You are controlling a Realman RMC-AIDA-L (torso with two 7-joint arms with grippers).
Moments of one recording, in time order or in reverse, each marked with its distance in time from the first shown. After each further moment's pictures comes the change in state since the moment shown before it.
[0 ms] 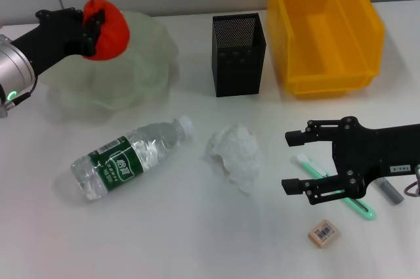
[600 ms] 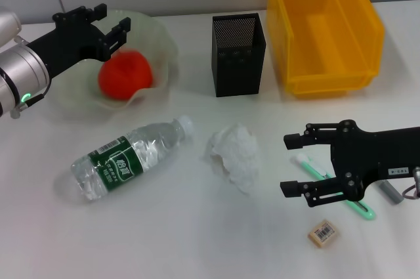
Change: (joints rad) left arm -0.029 -0.005 0.022 -0.039 -0.005 0.004 0.029; right arm 0.005 0.000 0.002 0.029 0.002 0.000 0.000
